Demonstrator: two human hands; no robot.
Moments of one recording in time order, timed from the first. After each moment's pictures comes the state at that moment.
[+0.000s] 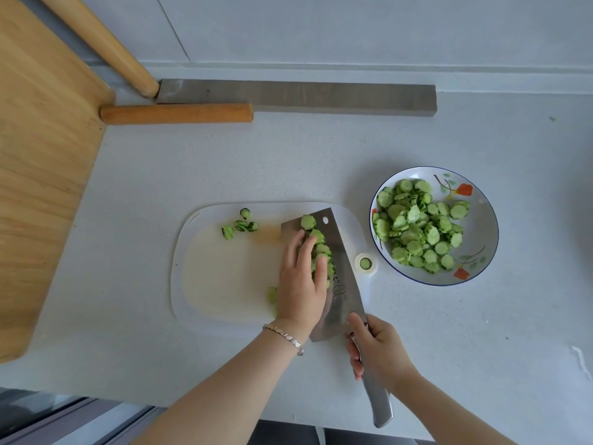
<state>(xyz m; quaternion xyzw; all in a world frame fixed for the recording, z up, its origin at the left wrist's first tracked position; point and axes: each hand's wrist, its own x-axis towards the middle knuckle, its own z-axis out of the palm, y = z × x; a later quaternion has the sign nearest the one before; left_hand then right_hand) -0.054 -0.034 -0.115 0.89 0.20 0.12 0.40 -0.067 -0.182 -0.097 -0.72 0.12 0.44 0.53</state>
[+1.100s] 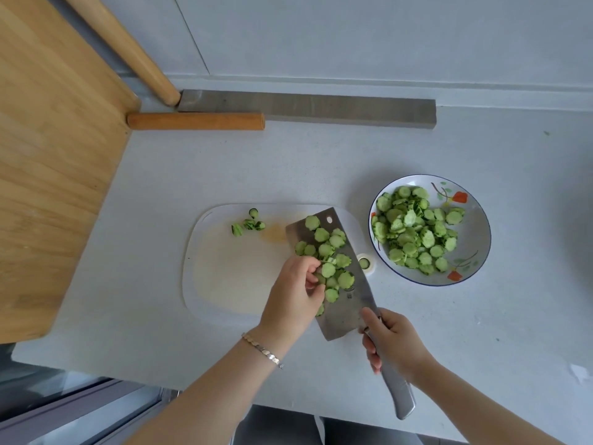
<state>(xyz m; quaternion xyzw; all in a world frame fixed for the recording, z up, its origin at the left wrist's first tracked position) -0.082 -0.026 -0.082 0.90 0.15 0.04 0.40 -0.051 -0.203 -0.076 -0.73 0.08 0.46 0.50</state>
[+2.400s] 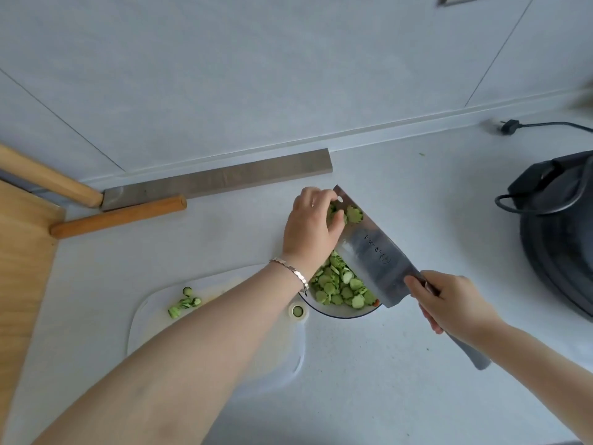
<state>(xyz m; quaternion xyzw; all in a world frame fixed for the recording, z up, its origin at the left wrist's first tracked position) 0.119 -0.117 -0.020 0.94 -0.05 0.17 0.30 0.058 -0.334 0.002 -0.90 0.05 0.25 0.36</state>
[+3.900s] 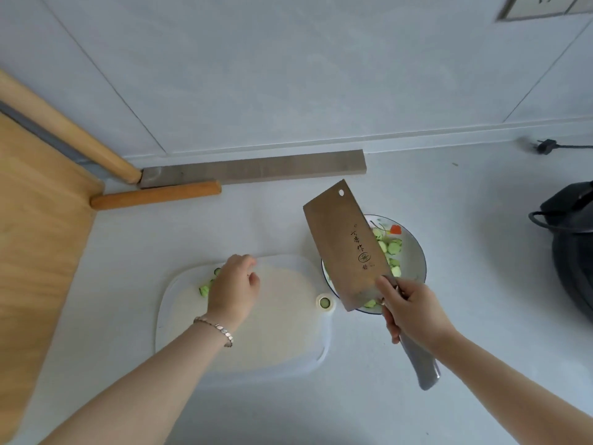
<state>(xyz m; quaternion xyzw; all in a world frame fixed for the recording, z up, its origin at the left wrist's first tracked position) -0.001 0.023 -0.056 0.95 0.20 0.01 0.24 0.030 -0.247 0.002 -0.81 0.09 0.27 0.50</state>
